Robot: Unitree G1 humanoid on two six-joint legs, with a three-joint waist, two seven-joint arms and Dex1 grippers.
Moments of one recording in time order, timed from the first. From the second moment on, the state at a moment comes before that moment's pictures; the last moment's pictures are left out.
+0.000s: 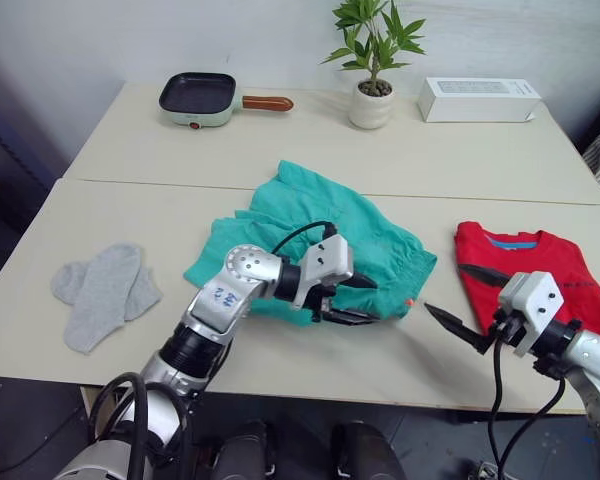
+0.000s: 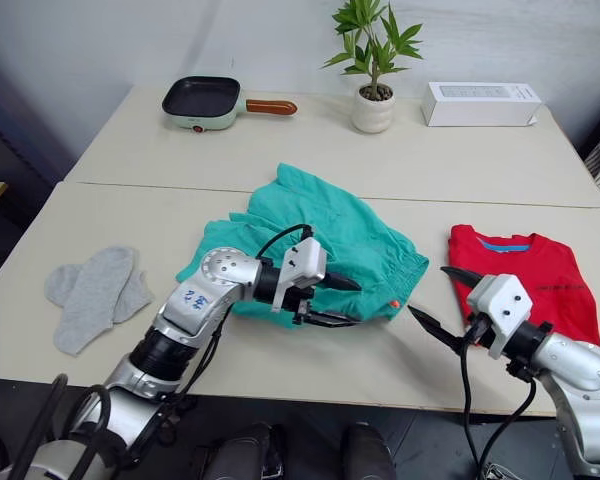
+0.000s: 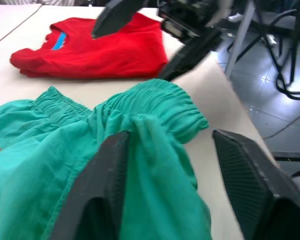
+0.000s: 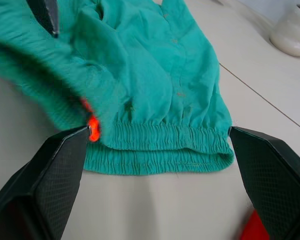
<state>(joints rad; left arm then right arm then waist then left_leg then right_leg) -0.65 0.30 -0.35 -0.03 -0.22 0.43 -1.09 0.13 -0.75 -0.32 -0.30 0.41 0.09 0.83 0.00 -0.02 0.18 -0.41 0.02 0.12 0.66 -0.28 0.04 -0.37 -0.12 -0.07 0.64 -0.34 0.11</state>
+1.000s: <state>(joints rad) -0.84 0.69 -0.23 0.92 0.10 -0.52 -1.14 -0.11 -0.81 0.18 -0.52 0.20 0.48 0.74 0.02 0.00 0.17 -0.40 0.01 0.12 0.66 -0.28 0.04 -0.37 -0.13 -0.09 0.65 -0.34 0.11</state>
